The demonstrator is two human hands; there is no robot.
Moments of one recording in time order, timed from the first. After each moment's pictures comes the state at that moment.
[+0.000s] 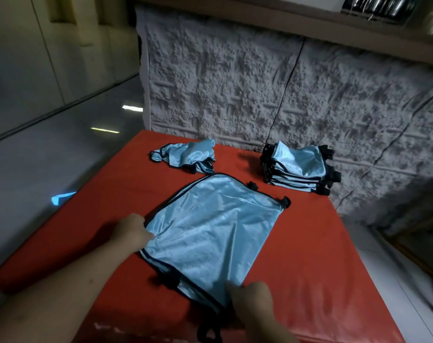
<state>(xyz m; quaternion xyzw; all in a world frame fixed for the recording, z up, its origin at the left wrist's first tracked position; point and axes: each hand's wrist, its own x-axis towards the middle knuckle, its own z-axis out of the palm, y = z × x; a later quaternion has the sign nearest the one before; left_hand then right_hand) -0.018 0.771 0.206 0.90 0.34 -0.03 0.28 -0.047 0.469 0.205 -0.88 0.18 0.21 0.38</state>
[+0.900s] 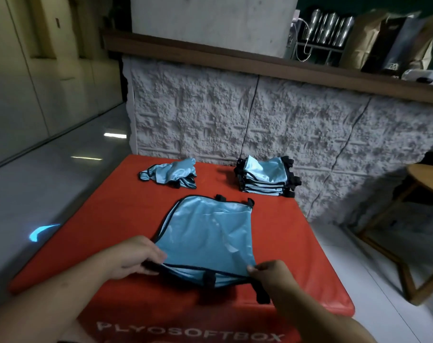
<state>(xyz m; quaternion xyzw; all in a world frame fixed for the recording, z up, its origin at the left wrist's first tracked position) -0.105 0.710 0.278 0.71 0.22 -0.17 0.64 -0.058 0.366 0.253 -0.84 0.07 0.15 0.51</state>
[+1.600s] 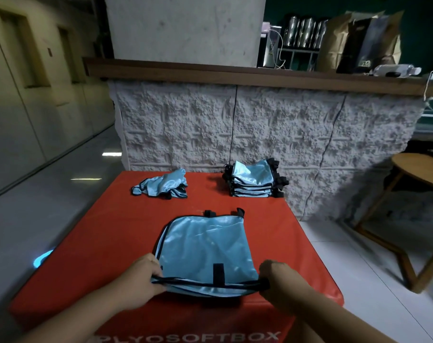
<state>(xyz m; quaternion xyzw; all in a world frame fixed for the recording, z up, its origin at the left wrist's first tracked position) -0.135 0.669 0.271 0.97 -0.02 -0.04 0.22 -0.073 0.303 0.293 -0.97 -0.20 0.08 0.09</state>
